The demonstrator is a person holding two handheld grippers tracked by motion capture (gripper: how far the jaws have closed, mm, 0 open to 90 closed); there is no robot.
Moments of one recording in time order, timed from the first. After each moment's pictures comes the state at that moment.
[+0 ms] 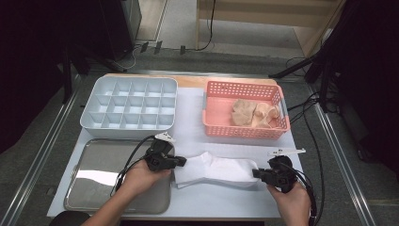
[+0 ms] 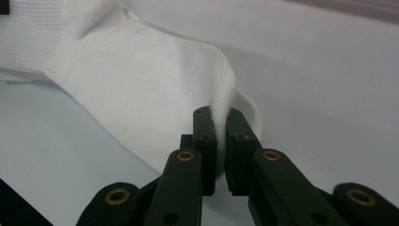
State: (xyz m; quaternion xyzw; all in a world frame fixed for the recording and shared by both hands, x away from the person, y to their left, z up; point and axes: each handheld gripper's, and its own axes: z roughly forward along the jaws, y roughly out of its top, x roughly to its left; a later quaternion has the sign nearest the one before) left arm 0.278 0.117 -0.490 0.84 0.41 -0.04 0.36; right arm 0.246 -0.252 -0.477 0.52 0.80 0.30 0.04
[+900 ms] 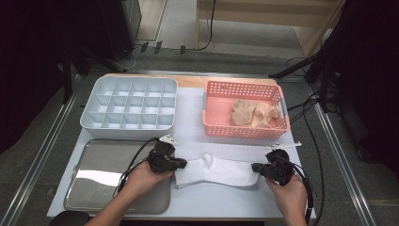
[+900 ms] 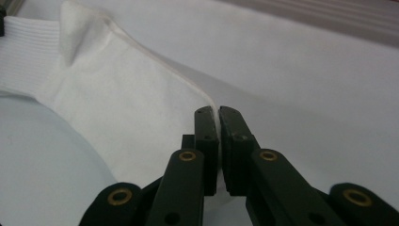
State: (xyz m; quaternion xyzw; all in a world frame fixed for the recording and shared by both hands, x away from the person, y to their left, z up) left arm 0.280 0.113 -0.499 0.85 0.41 -0.03 0.34; right arm 0.265 -0.251 -0.479 0.52 0.80 0.29 0.05
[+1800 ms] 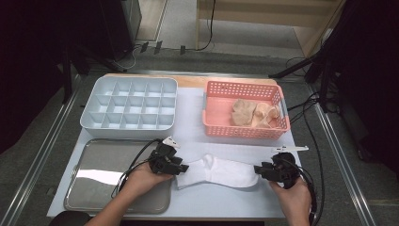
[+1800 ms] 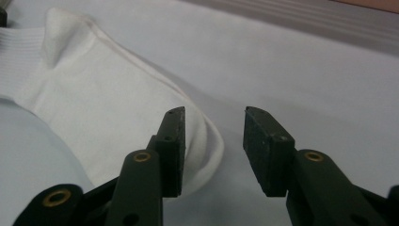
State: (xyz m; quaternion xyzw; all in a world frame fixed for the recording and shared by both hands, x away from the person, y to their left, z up) left arm 0.281 0.110 -0.509 0.86 0.39 -0.01 0.32; right arm 0.260 -0.266 -0.483 0.53 0.79 0.30 0.07
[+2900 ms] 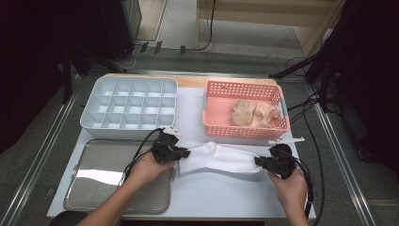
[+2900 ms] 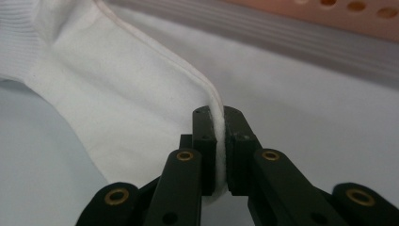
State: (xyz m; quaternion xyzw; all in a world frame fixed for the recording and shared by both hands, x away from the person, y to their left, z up) left arm 0.309 0.107 -0.492 0.84 0.39 0.02 0.36; right arm 0.286 -0.261 -0.482 0.53 0.79 0.31 0.07
